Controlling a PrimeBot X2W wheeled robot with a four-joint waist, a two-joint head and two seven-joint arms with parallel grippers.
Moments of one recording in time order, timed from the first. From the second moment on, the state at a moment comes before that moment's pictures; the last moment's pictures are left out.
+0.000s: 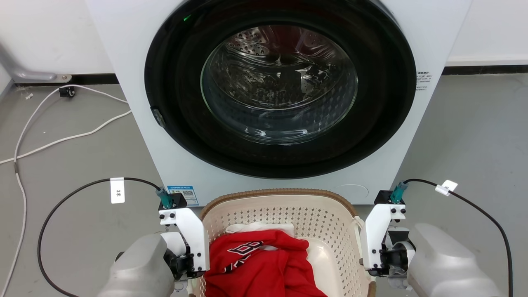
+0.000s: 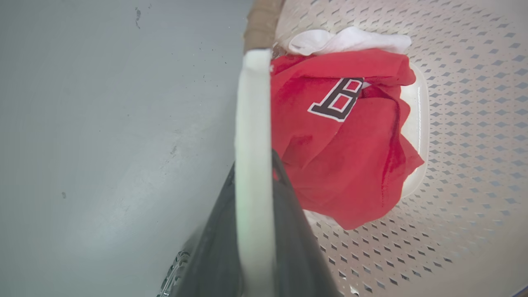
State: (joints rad) left arm -0.72 0.13 -0.73 1.28 -0.95 -0.12 0.45; right arm -0.74 -0.08 0.77 1.29 0.95 0.12 0.59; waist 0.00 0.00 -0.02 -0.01
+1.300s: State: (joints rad) left arm -0.72 0.13 -0.78 1.28 -1.00 -0.12 0.42; right arm -0.73 -0.08 0.78 1.30 0.96 0.12 0.54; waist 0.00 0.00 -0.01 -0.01
